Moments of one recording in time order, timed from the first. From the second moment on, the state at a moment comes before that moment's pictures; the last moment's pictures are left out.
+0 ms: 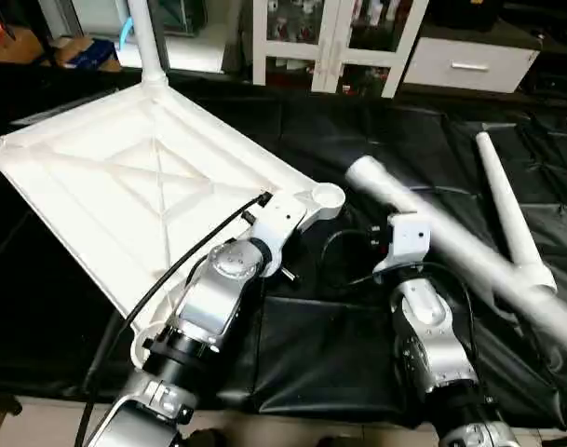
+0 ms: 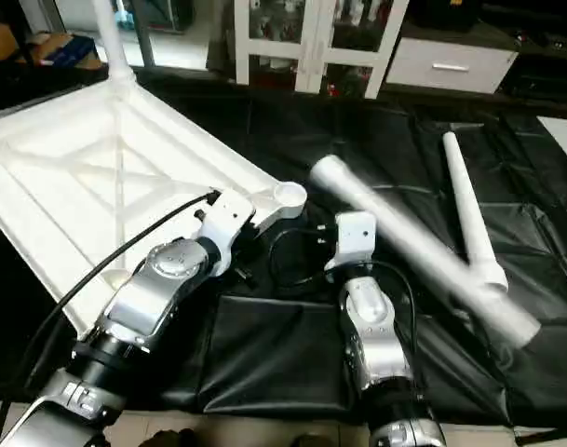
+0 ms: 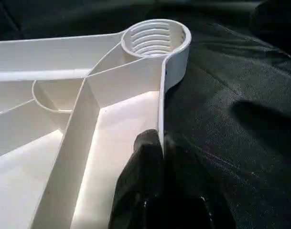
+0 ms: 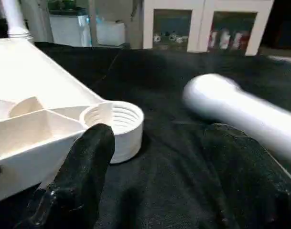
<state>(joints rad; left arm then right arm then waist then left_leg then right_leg) -0.53 0.08 -0.26 0.28 0.14 0.50 -0.36 -0.33 -0.05 0.01 0.49 0.12 -0.22 0.15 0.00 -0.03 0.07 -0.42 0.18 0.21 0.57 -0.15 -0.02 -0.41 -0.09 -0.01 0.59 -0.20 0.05</state>
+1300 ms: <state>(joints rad) -0.37 0.29 -0.40 0.12 -0.01 -0.13 -0.89 -0.73 -0.64 -0.05 0.80 0.03 0.57 0.30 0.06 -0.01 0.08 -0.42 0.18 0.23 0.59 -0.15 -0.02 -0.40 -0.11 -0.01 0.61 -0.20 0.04</state>
